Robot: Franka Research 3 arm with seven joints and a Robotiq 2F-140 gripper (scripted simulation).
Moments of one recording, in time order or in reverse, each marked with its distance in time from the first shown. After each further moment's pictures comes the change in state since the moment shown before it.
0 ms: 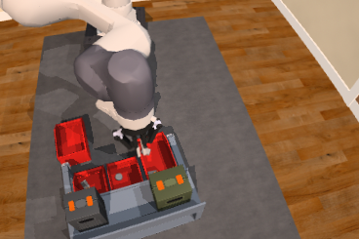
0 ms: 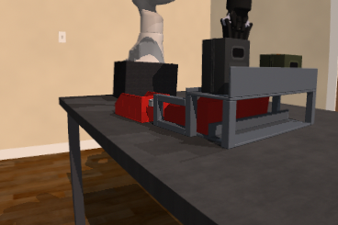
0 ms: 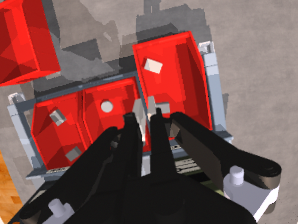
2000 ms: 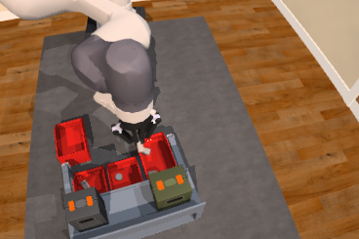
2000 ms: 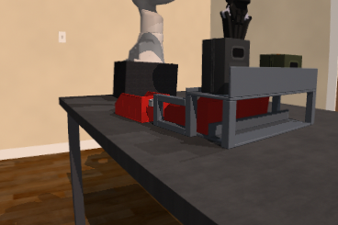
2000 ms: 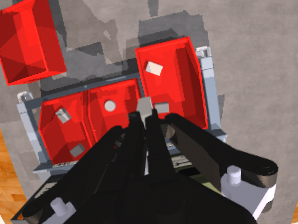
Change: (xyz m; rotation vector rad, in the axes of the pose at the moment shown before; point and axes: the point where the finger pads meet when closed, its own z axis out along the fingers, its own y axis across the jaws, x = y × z) arm 0.006 0.000 -0.022 0.002 0.005 -0.011
